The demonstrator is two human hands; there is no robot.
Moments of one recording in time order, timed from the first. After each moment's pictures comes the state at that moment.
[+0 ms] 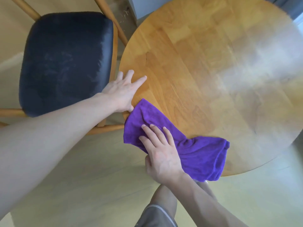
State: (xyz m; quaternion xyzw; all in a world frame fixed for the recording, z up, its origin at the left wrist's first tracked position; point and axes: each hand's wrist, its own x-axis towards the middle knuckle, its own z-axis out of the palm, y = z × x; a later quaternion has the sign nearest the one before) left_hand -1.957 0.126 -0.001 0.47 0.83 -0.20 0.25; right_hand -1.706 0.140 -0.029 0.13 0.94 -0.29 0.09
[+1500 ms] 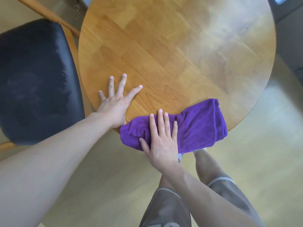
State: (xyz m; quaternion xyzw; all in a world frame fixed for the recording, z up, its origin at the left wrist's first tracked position) left_hand -1.887 0.150 -0.011 0.48 0.77 -0.22 0.36; right_hand -1.671 0.124 -0.048 0.40 0.88 -0.25 0.09
